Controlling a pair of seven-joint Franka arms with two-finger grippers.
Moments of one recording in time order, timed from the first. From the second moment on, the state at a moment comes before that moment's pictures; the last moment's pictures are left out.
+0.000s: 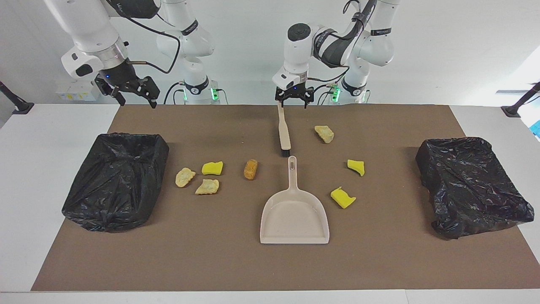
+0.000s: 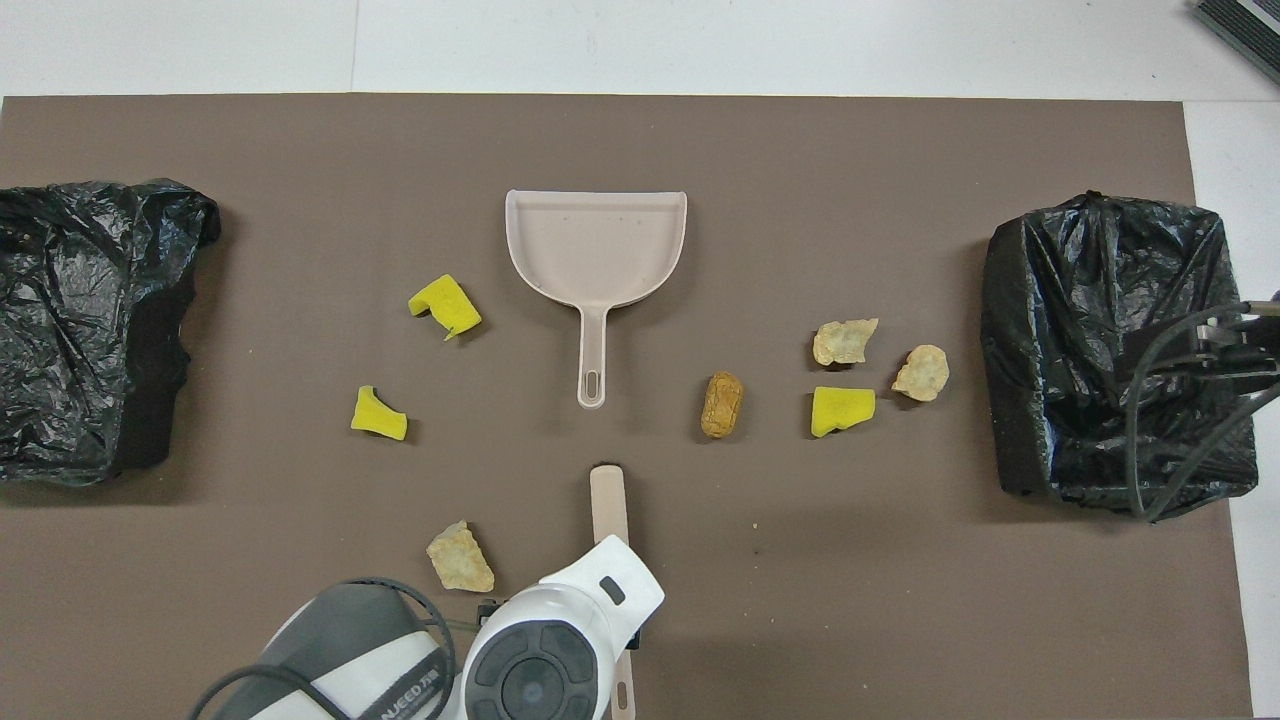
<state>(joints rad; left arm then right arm) -0.91 -0.20 -0.03 -2.35 -0.05 2.09 -0.76 -0.04 -0.04 0.01 -1.59 0.00 1.47 0.09</state>
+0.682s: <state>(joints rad) -1.00 -0.10 -0.03 -2.38 -0.05 2.22 -0.89 -0.02 -0.12 0.01 -1.82 0.00 1.62 0.09</state>
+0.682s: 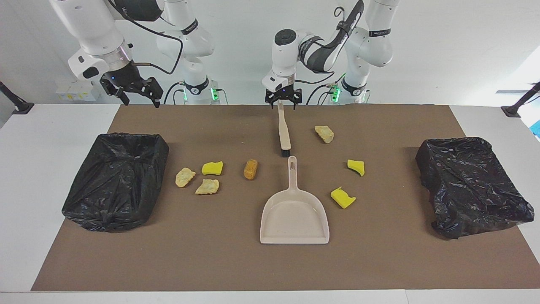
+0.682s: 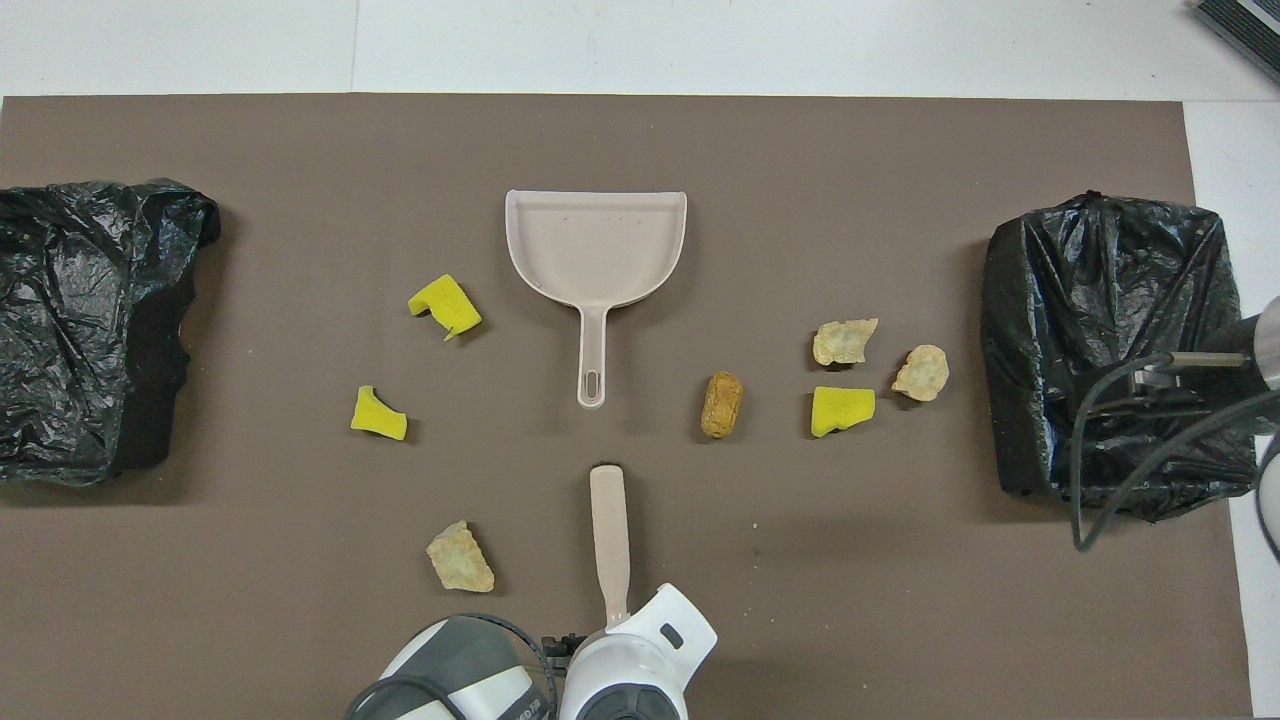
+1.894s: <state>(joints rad) -1.00 -0.10 -0.03 -2.40 -0.11 2.22 -0.90 0.29 -0.04 0.03 -1.84 0.04 1.71 0.27</state>
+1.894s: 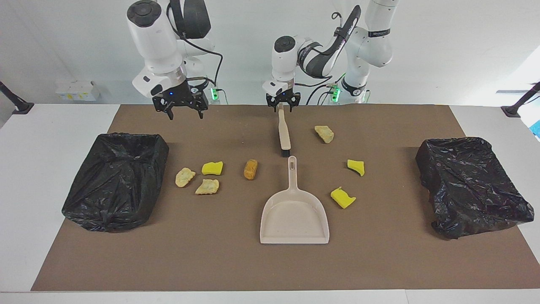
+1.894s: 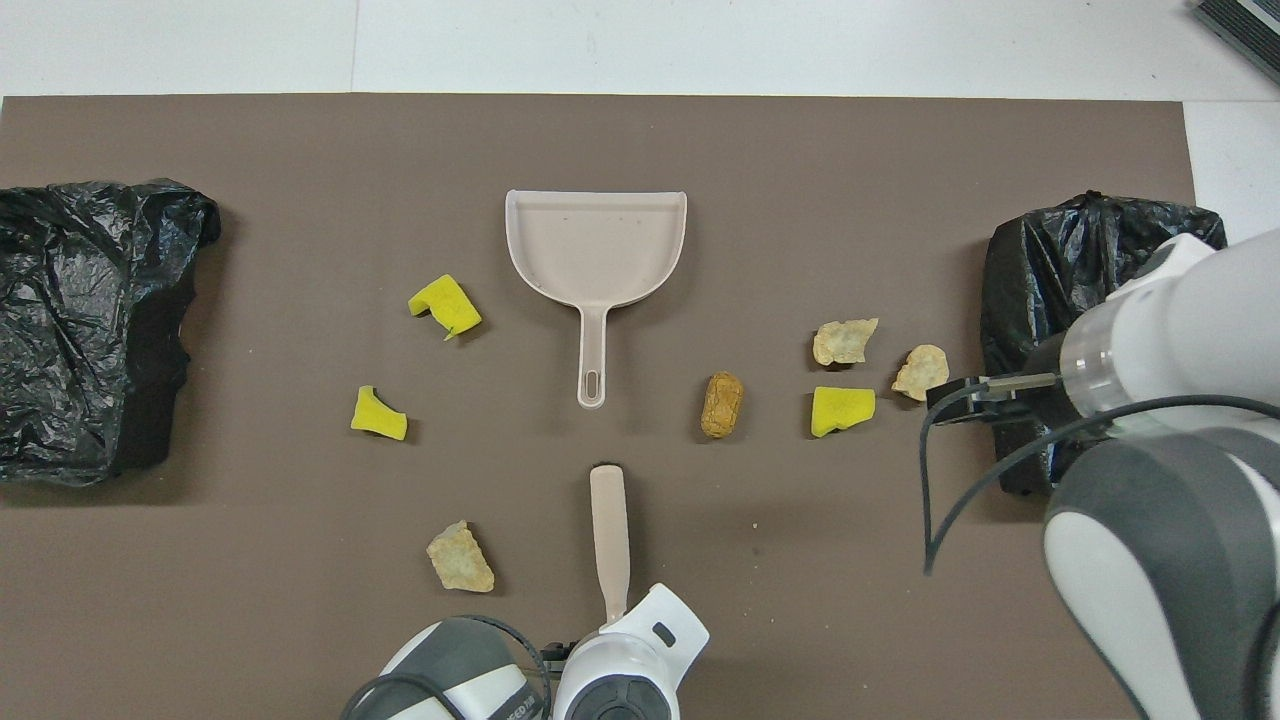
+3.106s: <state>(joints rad) -0.79 -0.25 0.00 -2.32 -0.10 1.64 -1.03 0.49 0.32 0.03 -1.57 0.10 1.92 0.55</state>
